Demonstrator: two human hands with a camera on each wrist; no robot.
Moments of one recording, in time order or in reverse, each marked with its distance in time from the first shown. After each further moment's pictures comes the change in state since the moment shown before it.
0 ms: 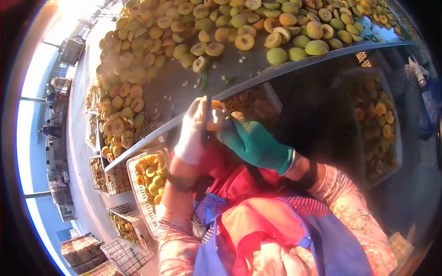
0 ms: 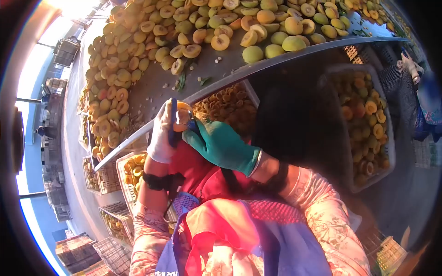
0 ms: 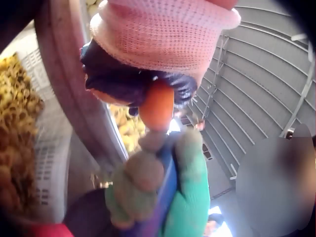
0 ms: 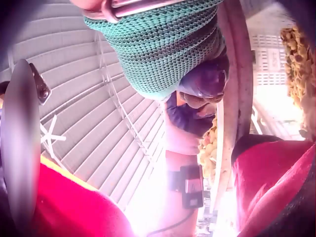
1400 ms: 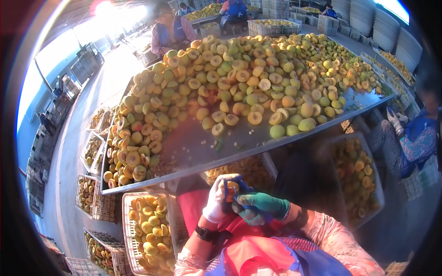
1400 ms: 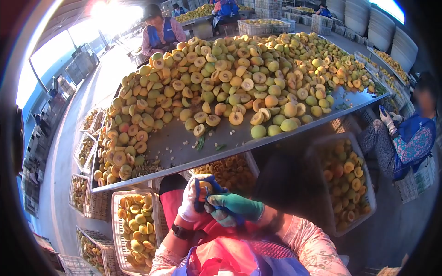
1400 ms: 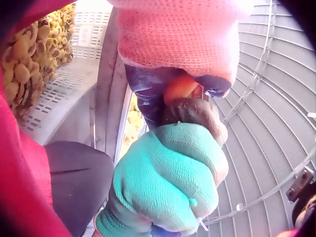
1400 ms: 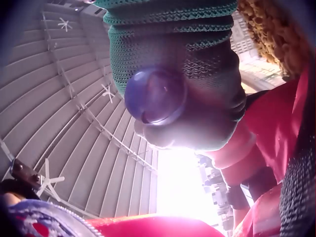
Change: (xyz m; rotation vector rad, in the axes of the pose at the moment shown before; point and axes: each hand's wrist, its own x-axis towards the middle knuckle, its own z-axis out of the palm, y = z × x) left_hand -0.070 -0.017 0.029 -0.624 -0.142 0.120; right_hand -0.006 -0.058 -0.025 1.113 -0.648 1.215
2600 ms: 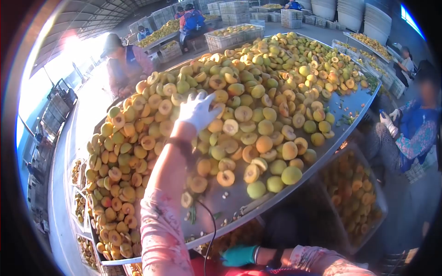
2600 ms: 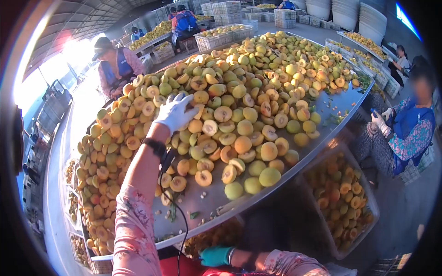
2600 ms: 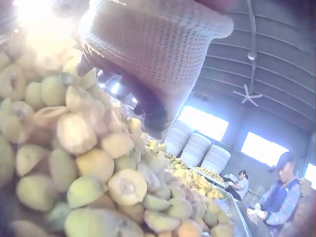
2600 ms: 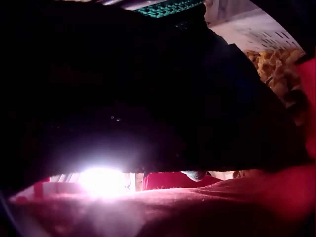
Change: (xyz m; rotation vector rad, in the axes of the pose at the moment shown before) left_hand 0.482 0.098 0.044 2.028 -0.160 0.295; right_hand 0.105 0.004 -0.132 -1.510 0.095 -0.086
